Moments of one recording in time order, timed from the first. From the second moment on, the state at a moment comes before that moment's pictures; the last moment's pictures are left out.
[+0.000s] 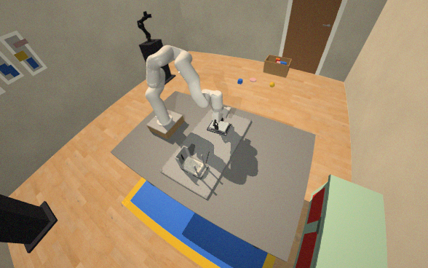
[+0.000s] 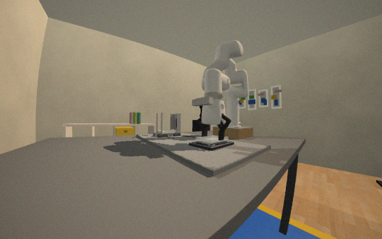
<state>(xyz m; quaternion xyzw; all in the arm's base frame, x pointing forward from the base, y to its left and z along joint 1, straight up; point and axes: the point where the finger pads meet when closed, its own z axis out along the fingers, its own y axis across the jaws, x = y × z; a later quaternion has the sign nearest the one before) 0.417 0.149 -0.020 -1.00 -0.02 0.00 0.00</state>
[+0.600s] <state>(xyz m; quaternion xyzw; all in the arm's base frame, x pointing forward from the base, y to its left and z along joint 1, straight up) 0.417 0.149 -0.023 -1.00 -0.02 0.00 0.00</state>
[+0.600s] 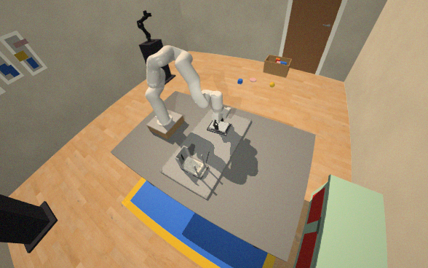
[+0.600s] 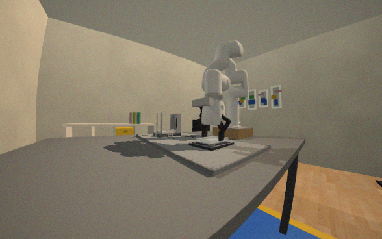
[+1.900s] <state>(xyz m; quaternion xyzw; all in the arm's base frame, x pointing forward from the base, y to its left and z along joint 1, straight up) 0.417 0.149 -0.027 -1.00 -0.02 0.00 0.00</state>
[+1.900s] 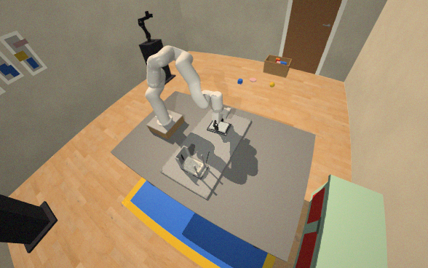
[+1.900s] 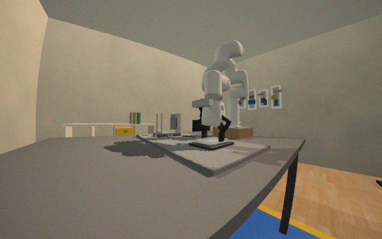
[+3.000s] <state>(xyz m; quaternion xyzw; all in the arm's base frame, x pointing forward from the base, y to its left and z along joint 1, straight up) 0.417 0.149 0.015 -1.00 -0.02 0.00 0.00</state>
